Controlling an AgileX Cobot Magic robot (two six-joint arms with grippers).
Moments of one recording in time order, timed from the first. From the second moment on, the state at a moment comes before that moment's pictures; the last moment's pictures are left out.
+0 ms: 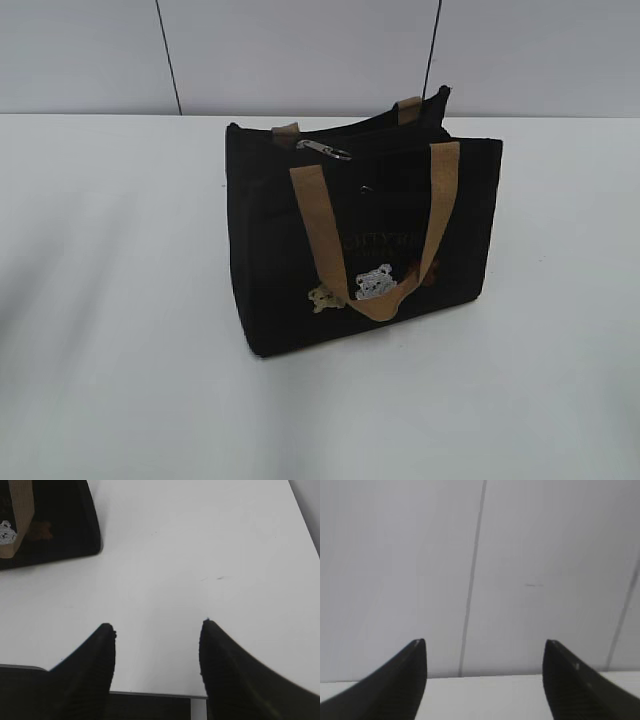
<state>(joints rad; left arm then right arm) -0.03 0.96 -0.30 0.34 -0.73 -0.33 -0.02 -0.01 -0.47 0.09 1.10 -0.14</state>
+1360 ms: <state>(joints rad) -0.11 2.01 -1.06 1.42 -1.21 -0.70 -0.02 -0.01 -0.47 0.09 1.09 -0.14</state>
